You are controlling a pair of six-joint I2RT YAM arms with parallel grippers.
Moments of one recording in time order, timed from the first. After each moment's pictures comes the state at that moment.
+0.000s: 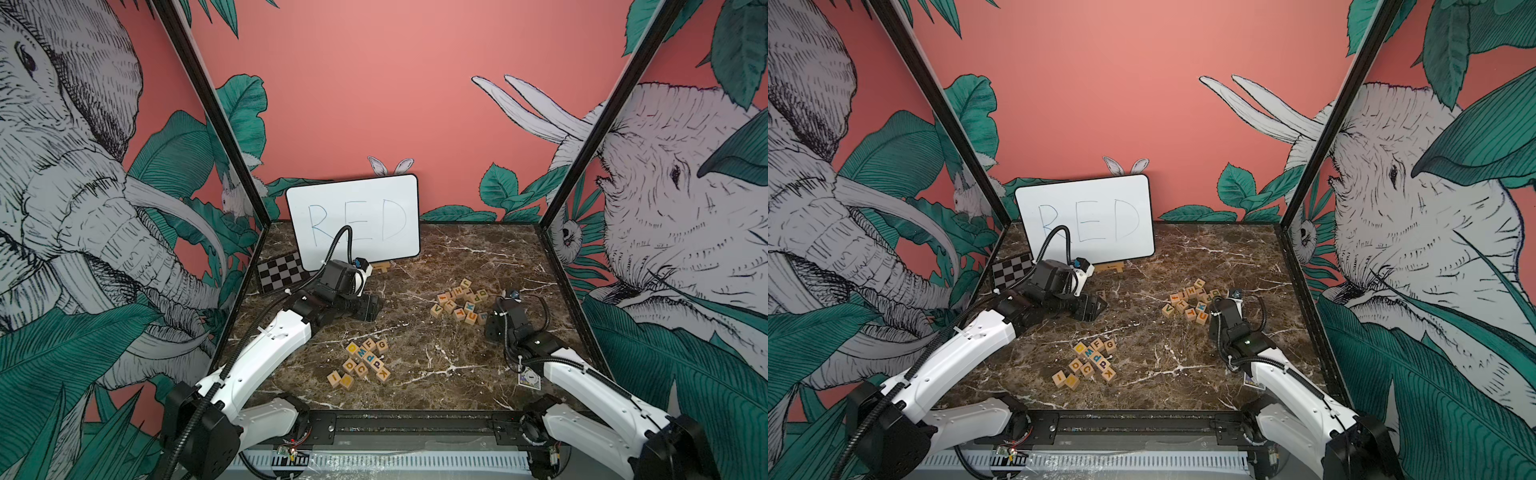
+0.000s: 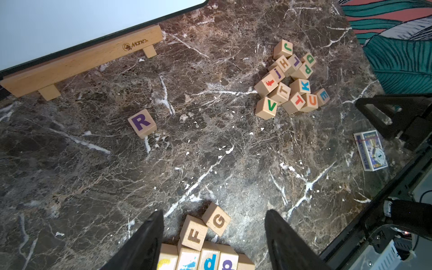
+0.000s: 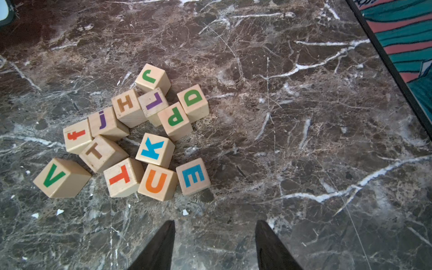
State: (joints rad) left arm -0.56 1.16 0.96 -0.64 0.19 -0.23; right arm 0.47 0.98 0.52 -0.43 0.40 0.55
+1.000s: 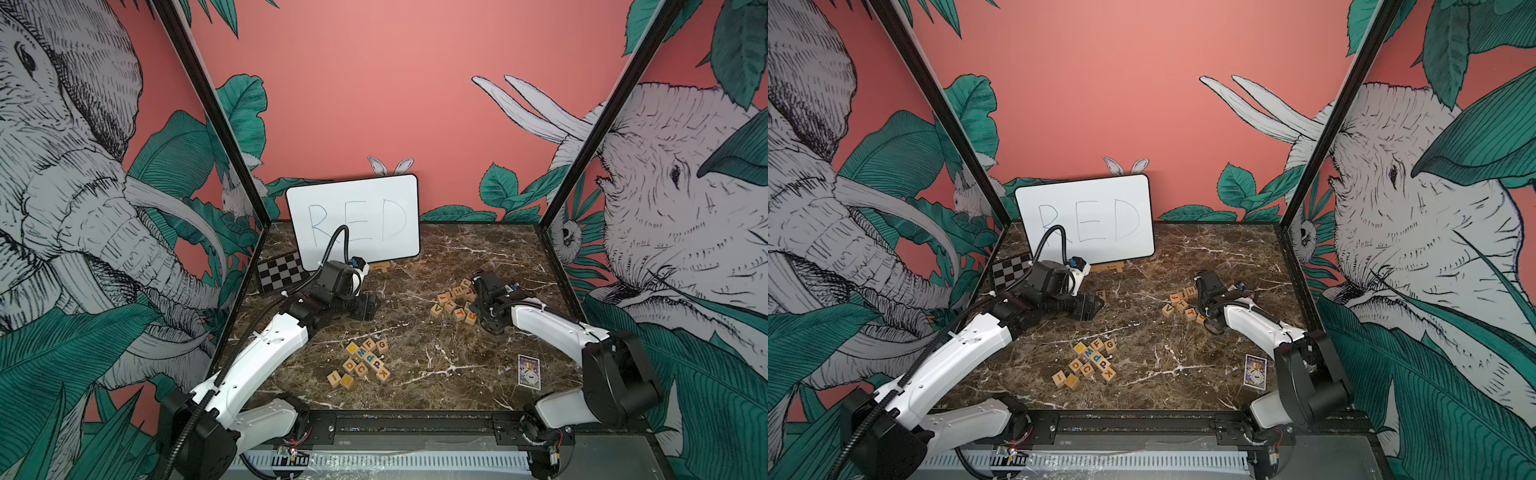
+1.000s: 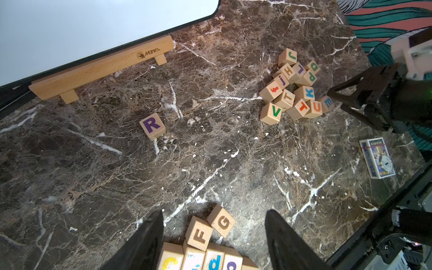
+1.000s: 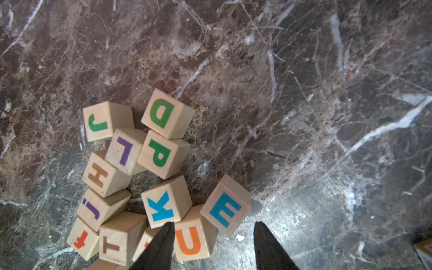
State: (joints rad) left arm -0.56 1.13 0.95 -0.64 0.16 -0.24; right arm 0.41 1.46 0.85 -0.58 0.30 1.20
